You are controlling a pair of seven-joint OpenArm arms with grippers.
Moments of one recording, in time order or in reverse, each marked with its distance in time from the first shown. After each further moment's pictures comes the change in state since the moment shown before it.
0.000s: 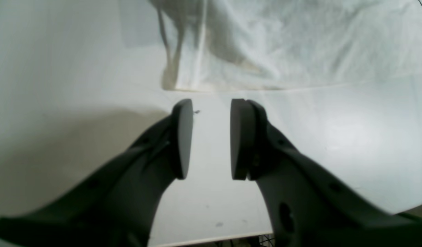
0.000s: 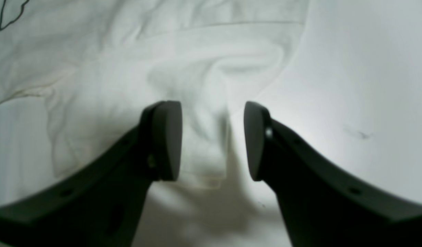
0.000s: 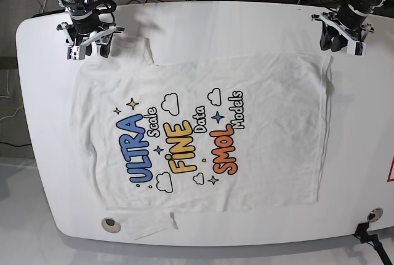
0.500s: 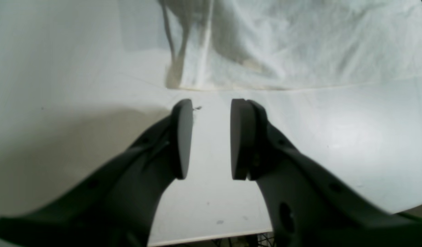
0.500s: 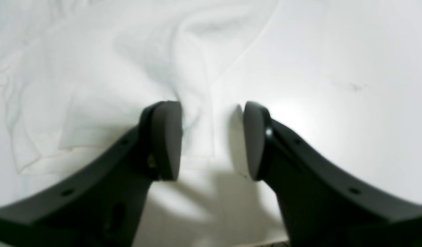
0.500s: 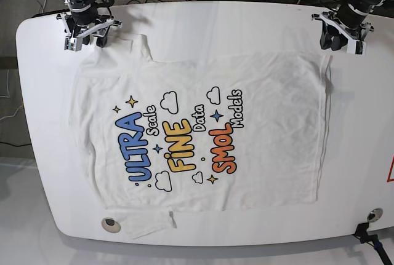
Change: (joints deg) left arm 0.2 0.3 -0.3 -0.4 0.0 0.0 0.0; right arm -1.7 -0.3 1.4 -3.8 0.7 -1.3 0.8
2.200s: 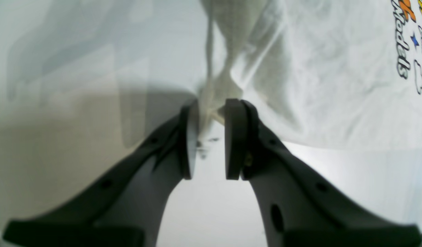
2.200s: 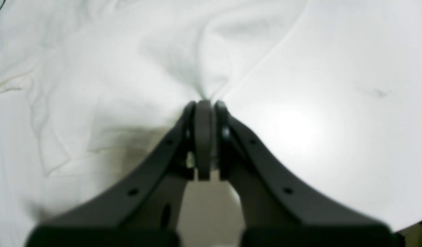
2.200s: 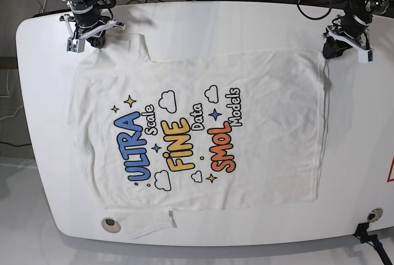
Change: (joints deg) left arm -9.7 -0.3 -3.3 -15.3 -15.4 0.9 7.3; right arm 0.8 -0.5 -0.2 -0.2 1.0 0.8 -0.3
